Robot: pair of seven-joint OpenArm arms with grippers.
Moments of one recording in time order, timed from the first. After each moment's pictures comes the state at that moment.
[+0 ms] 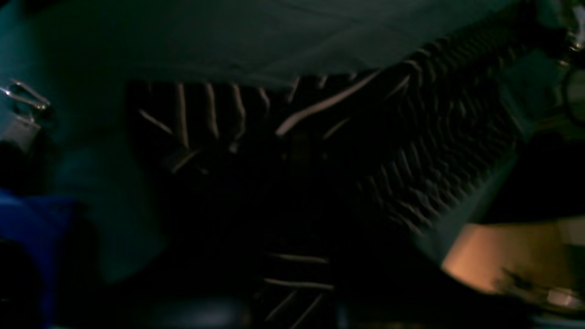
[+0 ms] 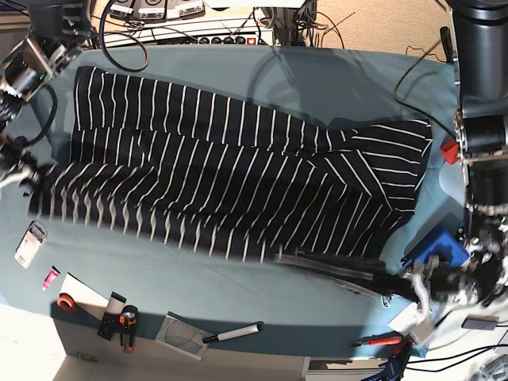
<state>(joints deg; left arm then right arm) -45.0 -24.9 1.7 52.6 -70.1 -40.9 82.5 15.9 32.4 49.5 57.5 40.1 39.8 -68.9</state>
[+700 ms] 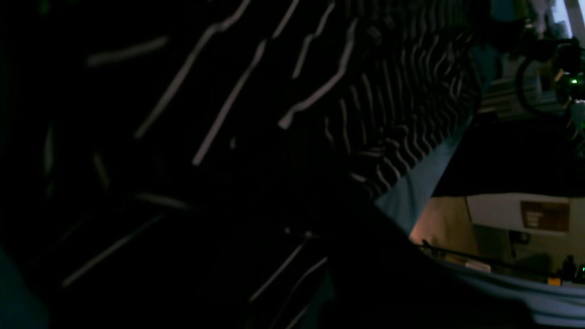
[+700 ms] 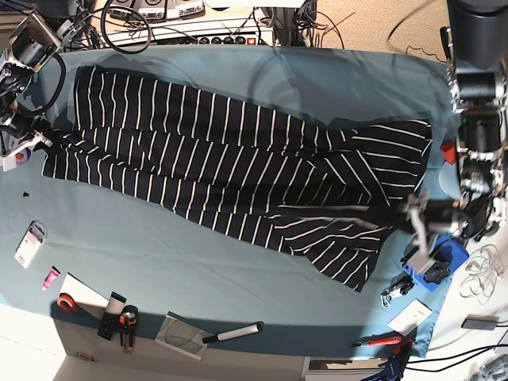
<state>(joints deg) -29.4 -26.6 1.1 52.5 -75.4 -43.3 82.0 6.6 31.9 49.5 57.5 44.7 39.8 -71.4</state>
